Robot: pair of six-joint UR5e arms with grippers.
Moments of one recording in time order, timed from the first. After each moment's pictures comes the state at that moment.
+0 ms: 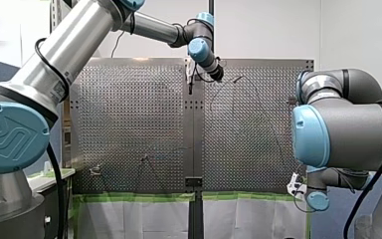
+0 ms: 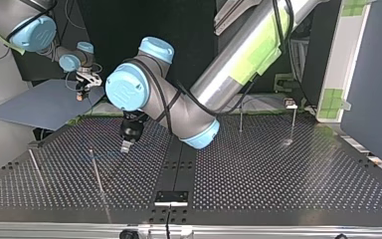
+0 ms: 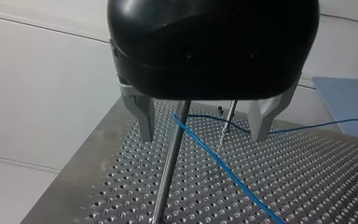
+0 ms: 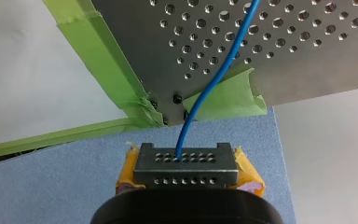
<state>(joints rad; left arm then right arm) -0.72 -2.13 -0.94 -3.38 -1.83 -1.72 1.49 -0.33 1.45 -0.94 1.45 1.85</state>
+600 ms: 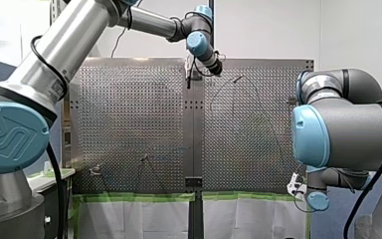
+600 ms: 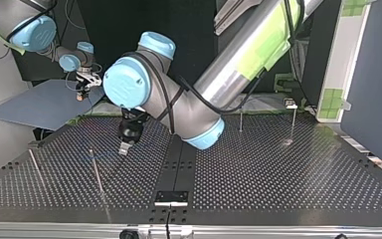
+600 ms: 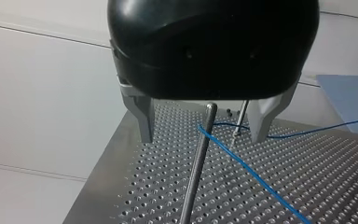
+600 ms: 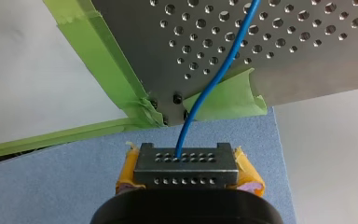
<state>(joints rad) -0.72 -2.09 -0.94 -3.40 -1.84 -1.68 1.49 -0.33 1.45 -0.94 1.45 1.85</state>
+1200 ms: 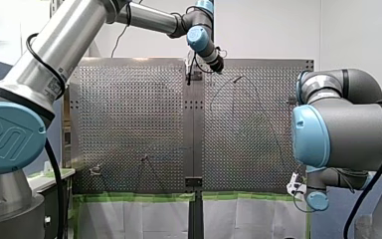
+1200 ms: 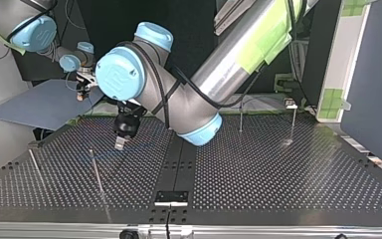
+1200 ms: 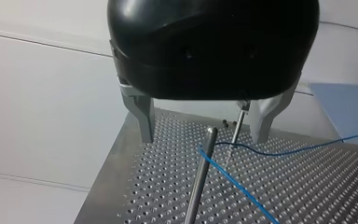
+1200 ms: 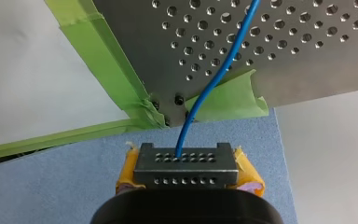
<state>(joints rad) -0.74 -2.07 -0.94 -3.43 -1.84 -1.69 1.50 -0.33 1.45 -0.94 1.45 1.85</state>
